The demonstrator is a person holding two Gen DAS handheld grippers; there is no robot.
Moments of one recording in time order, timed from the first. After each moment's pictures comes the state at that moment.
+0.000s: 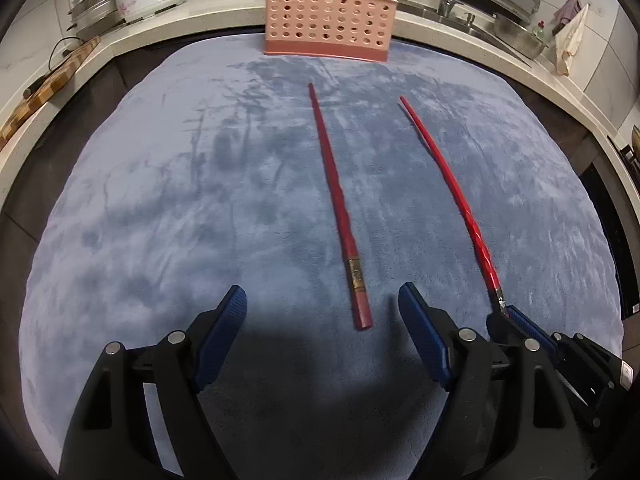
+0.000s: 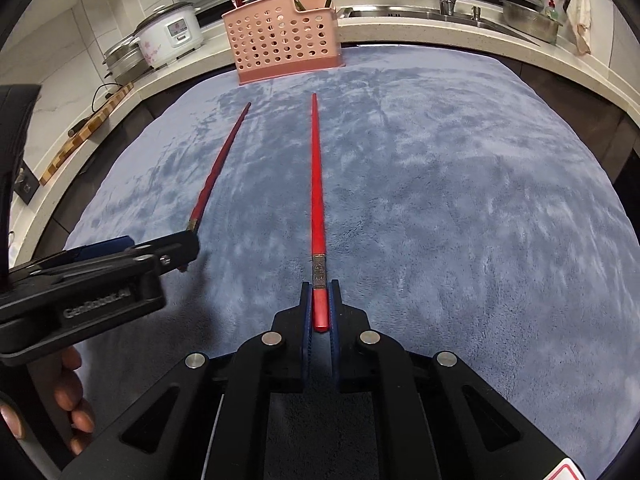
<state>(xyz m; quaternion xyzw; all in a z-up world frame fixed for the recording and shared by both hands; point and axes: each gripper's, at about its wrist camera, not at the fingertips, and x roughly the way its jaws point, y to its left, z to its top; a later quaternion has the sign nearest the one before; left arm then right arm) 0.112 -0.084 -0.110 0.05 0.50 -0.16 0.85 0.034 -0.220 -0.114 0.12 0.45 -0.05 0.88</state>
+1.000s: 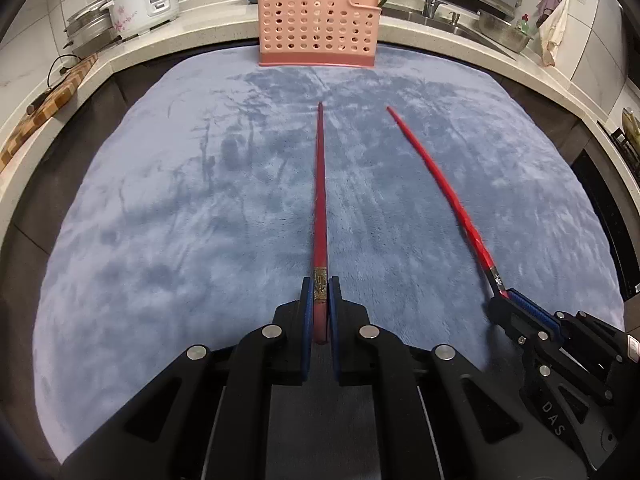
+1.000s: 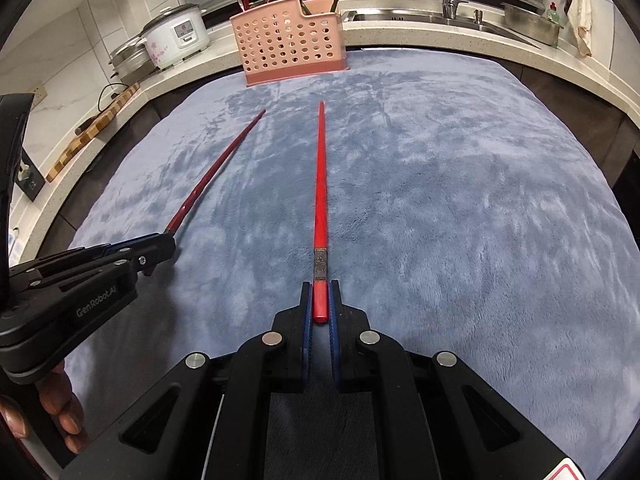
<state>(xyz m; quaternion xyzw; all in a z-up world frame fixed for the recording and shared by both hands) 0.087 -0.072 -0.093 0.06 0.48 -0.18 0.86 0.021 -0.217 -0.106 0.12 0.44 -0.04 0.89</state>
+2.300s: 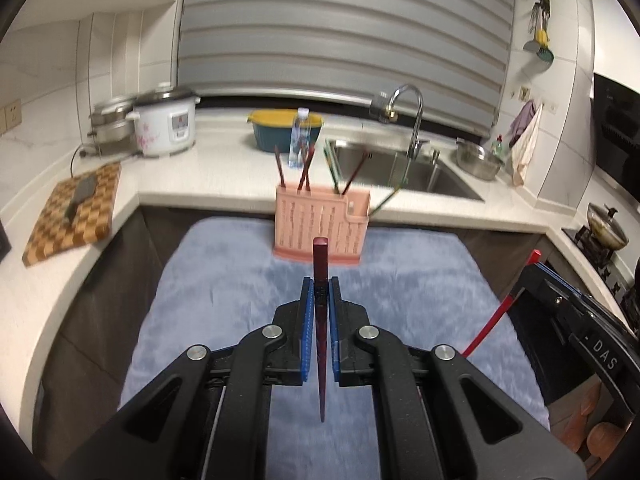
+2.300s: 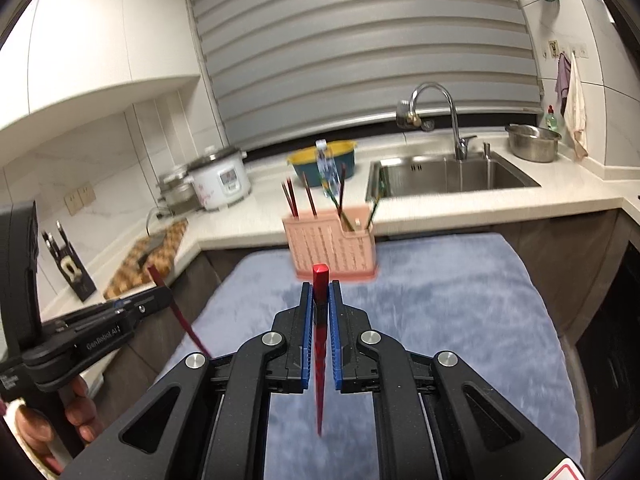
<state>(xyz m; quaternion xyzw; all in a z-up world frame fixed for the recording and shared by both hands) 0.120 -0.038 0.118 -0.01 0.30 -0.21 0.93 0.038 -0.241 0.109 0.13 0.23 -0.02 0.96</state>
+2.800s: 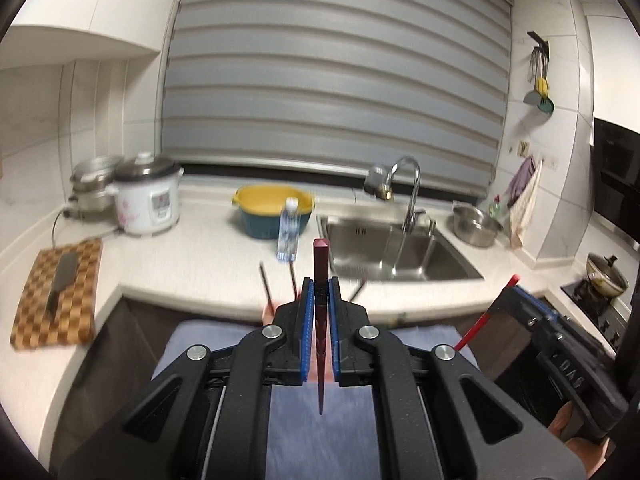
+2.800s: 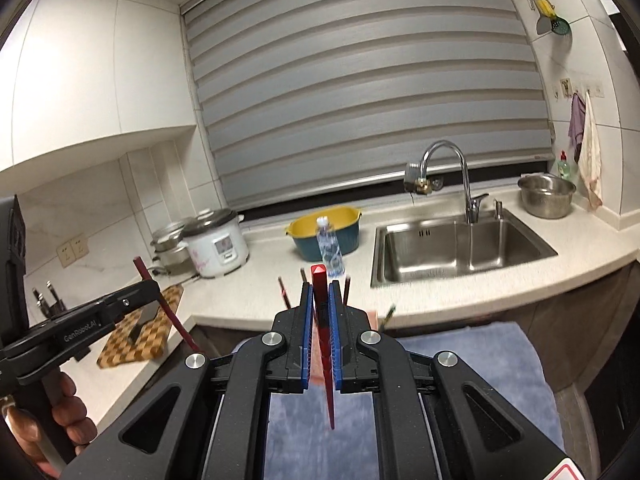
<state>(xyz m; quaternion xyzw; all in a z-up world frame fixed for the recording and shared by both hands) 0.237 -0.074 0.214 -0.03 0.21 -0.22 0.95 0.155 -0.272 0.188 0.12 0.15 -0.03 0.98</state>
